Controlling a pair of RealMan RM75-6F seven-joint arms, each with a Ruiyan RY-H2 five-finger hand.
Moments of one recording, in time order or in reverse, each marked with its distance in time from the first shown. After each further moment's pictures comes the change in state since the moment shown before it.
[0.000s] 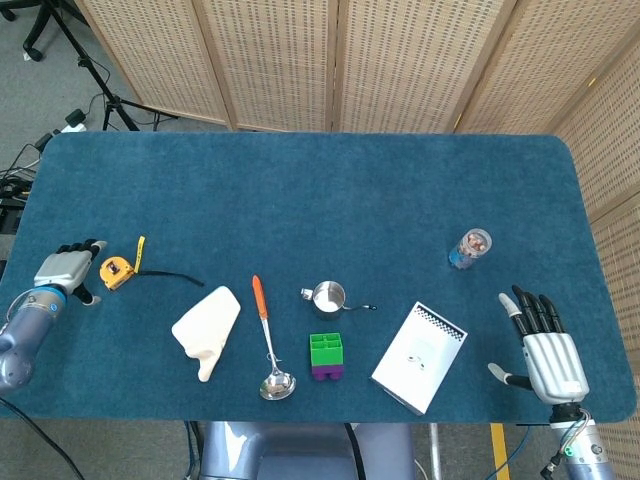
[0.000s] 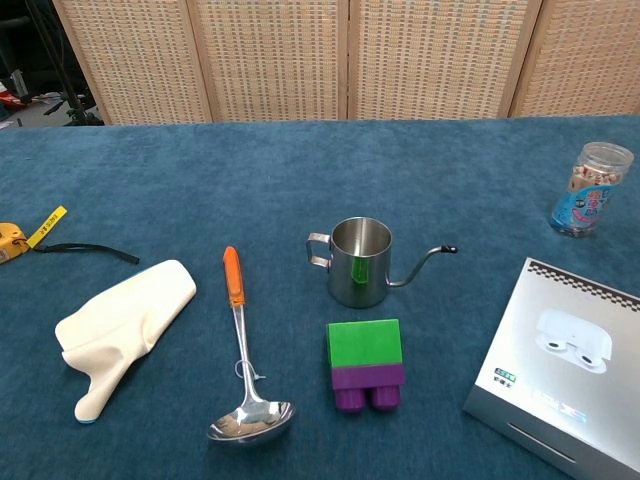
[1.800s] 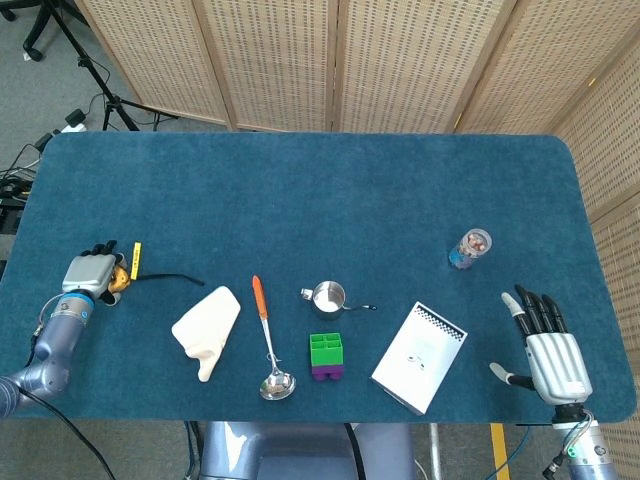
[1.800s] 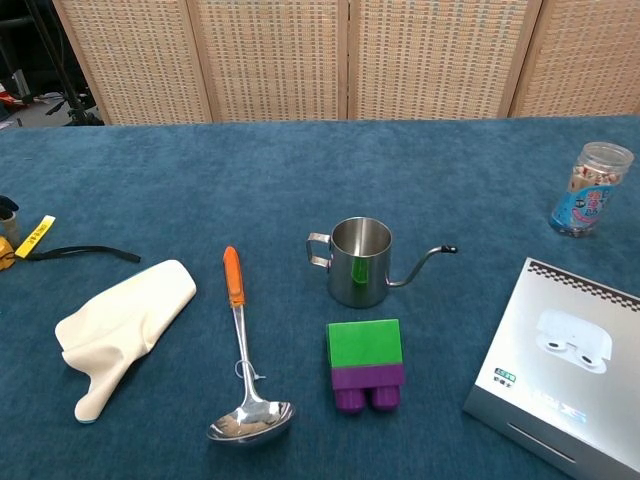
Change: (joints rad) left arm -0.034 -0.116 0.058 -0.027 -0.090 0.204 0.124; right arm -0.005 0.009 0.001 -0.003 -0.004 0.009 0.018
